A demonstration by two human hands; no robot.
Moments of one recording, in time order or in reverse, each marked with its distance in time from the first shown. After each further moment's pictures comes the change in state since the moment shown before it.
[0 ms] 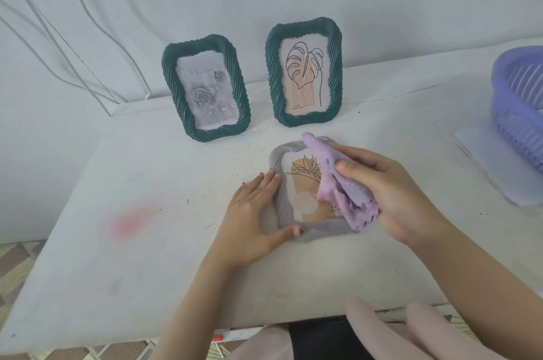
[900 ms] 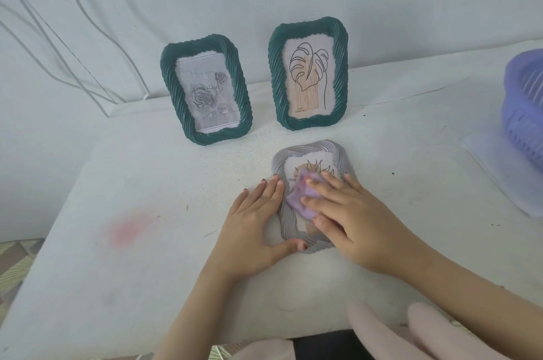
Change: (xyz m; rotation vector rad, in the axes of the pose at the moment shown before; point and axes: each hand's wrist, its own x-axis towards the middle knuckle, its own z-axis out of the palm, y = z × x) left_hand 0.003 -0.006 0.001 0.181 -0.092 0.019; right_hand 0.013 0.052 -0.003 -1.466 -0.259 -0.476
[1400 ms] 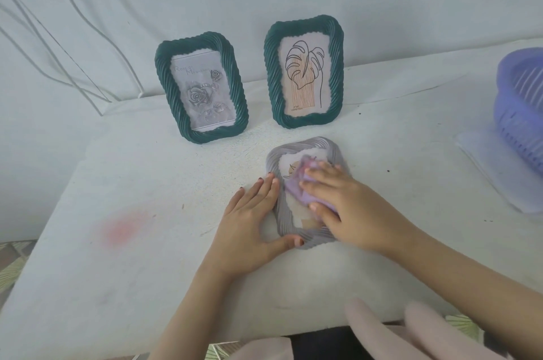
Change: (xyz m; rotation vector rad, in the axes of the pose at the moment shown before) left_hand 0.001 0.001 0.002 -0.009 0.013 -0.010; right_hand 0.013 0.008 -0.004 0.050 -0.019 0.067
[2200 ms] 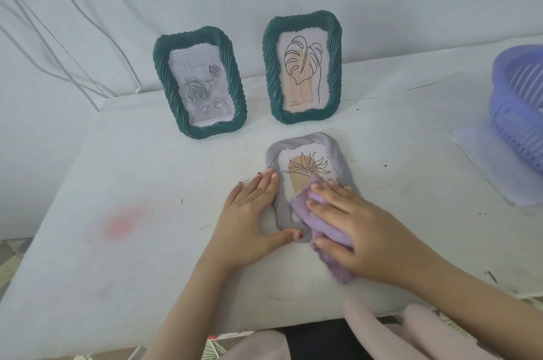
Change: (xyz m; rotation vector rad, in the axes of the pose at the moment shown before) left_hand 0.001 0.000 0.000 -0.006 0.017 0.007; right_hand -0.041 -0.008 0.005 -0.035 -0.003 -0.069
